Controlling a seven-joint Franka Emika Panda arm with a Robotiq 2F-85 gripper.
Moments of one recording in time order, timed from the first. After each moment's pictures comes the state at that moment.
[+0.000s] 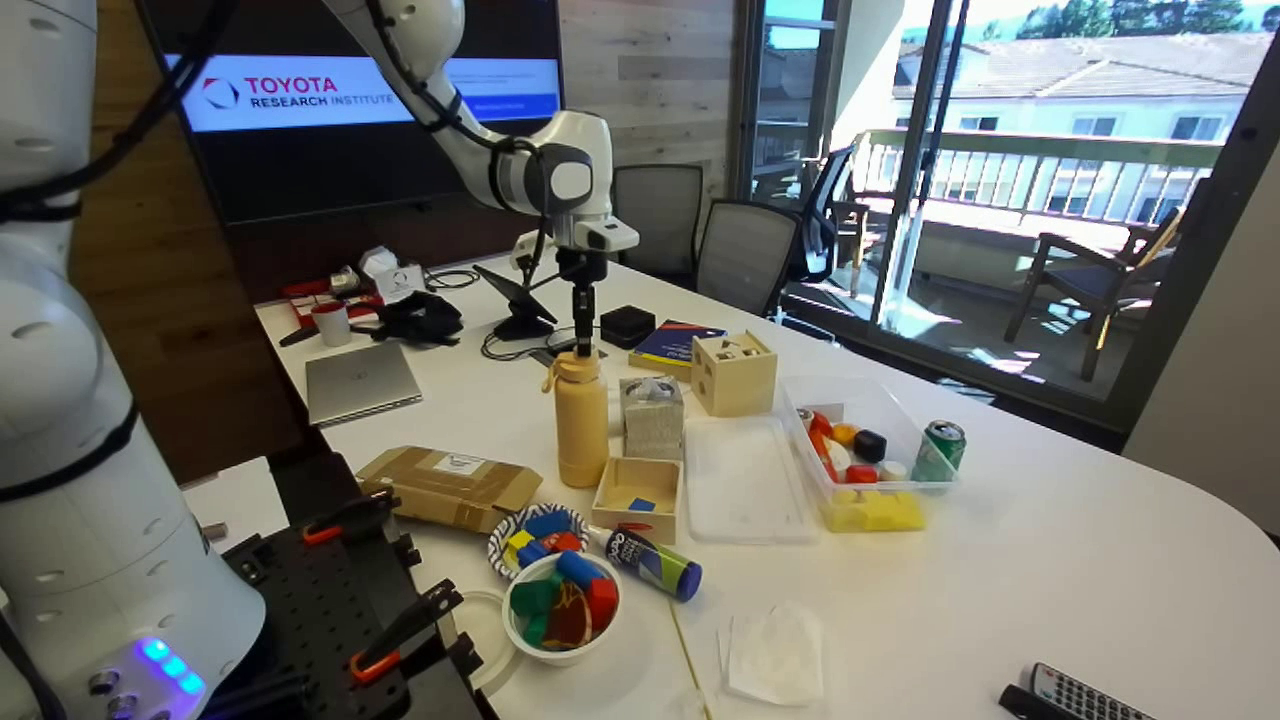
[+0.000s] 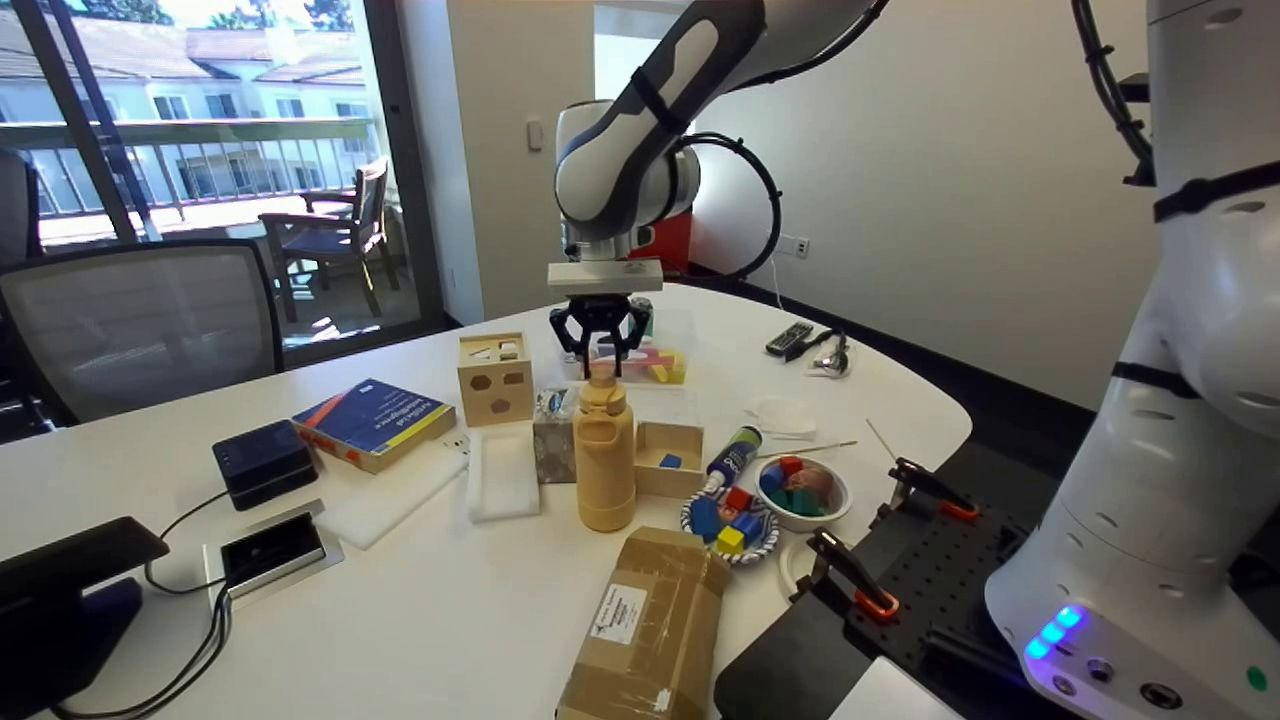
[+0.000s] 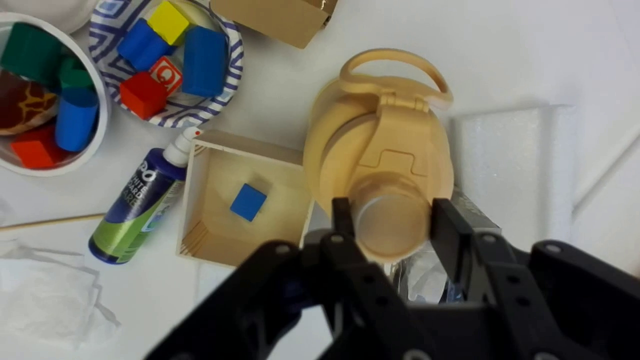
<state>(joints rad) 0.20 0.39 0.01 -2.05 0.01 2.40 0.82</state>
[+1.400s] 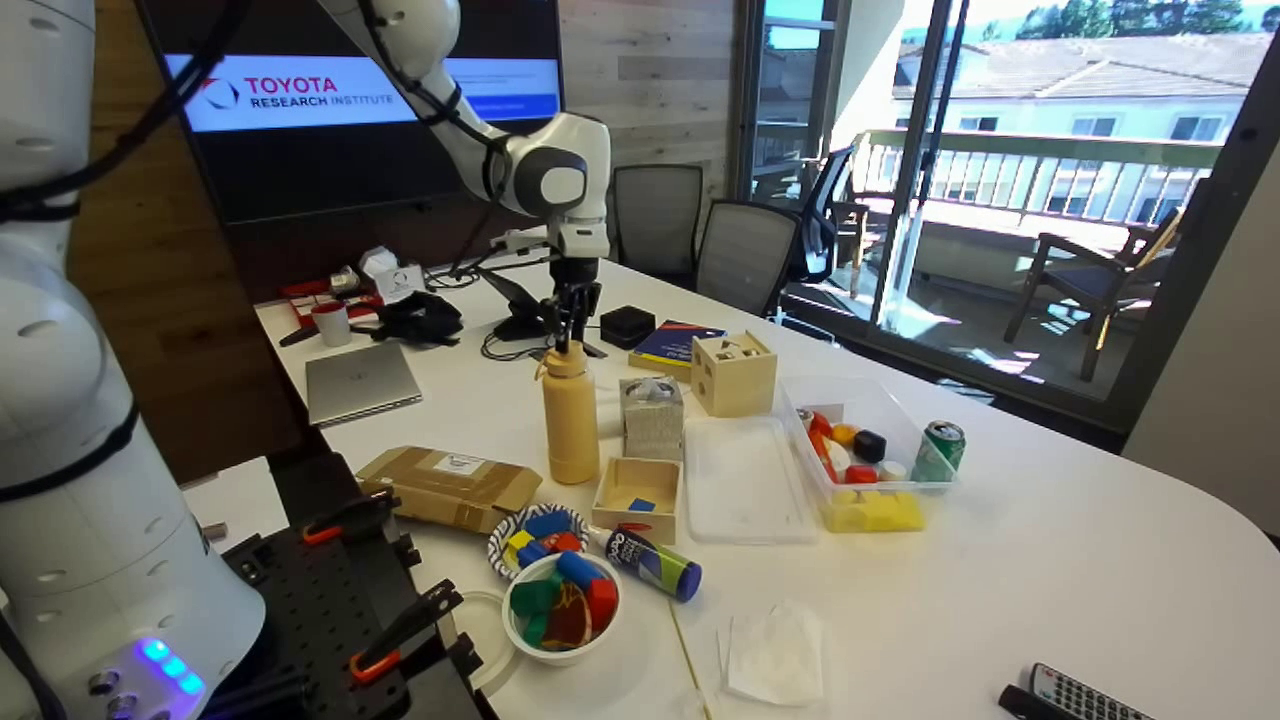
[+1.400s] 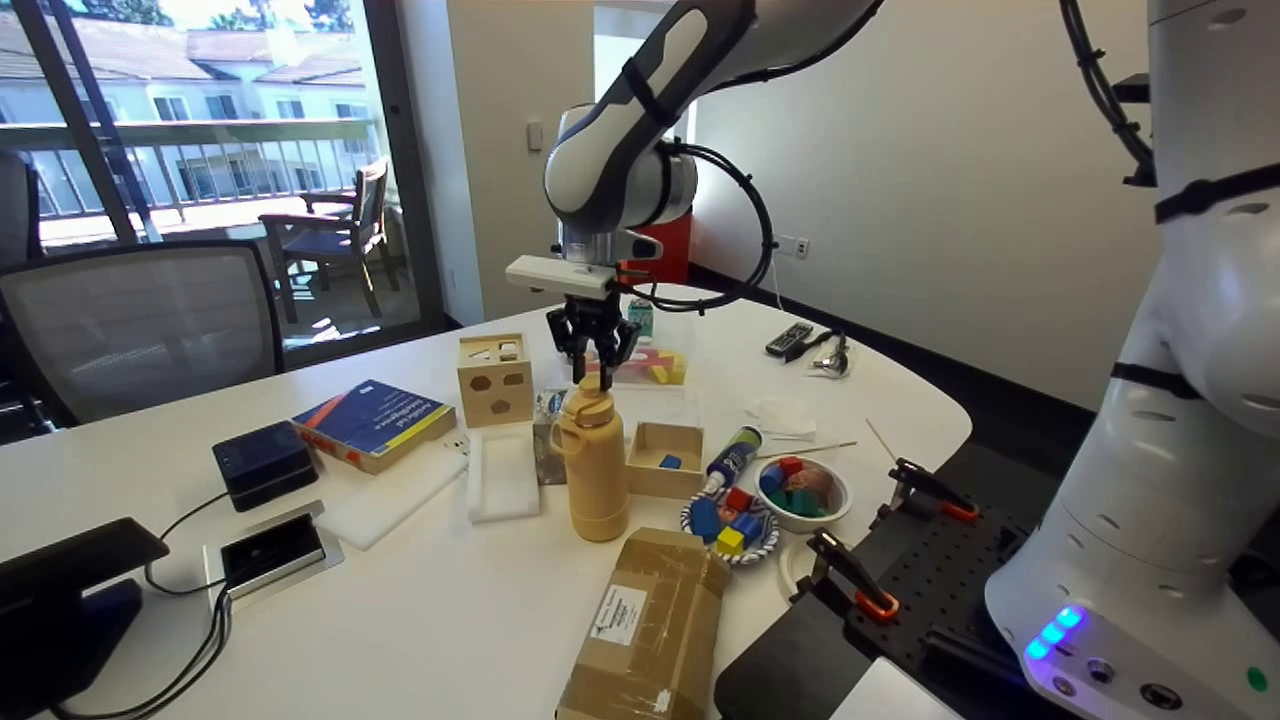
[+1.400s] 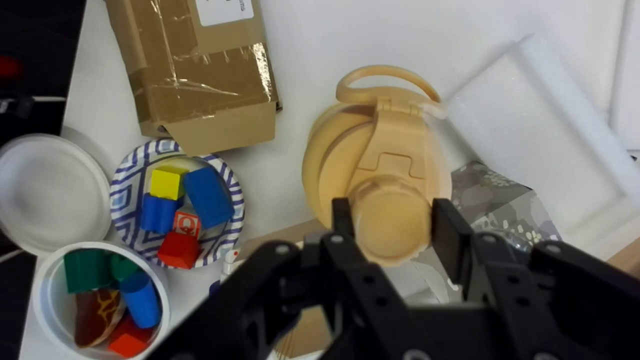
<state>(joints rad) 0.22 0.38 0.02 -2.06 0.14 2.39 1.33</state>
